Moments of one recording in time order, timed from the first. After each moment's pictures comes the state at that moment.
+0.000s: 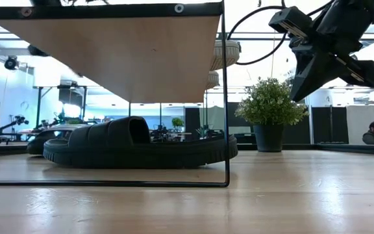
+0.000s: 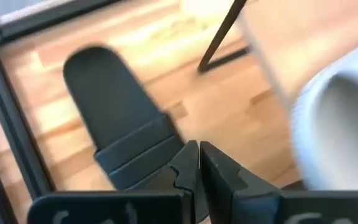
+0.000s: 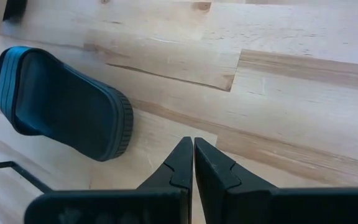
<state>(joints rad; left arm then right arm) 0.33 0.93 0.98 -1.08 -0.28 -0.72 0.40 1.36 0.85 -0.63 0.45 1.67</state>
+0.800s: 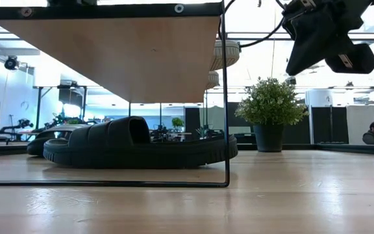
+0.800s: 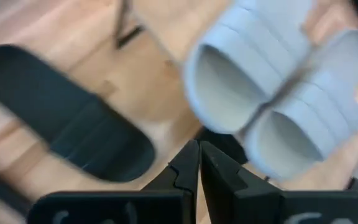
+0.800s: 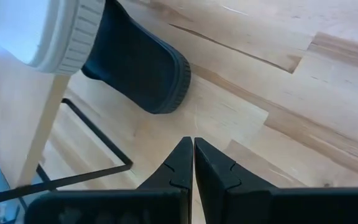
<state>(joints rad) 0.59 1.03 1.34 -1.36 0.23 -0.32 0.40 1.28 0.86 -0.53 0.31 1.44</state>
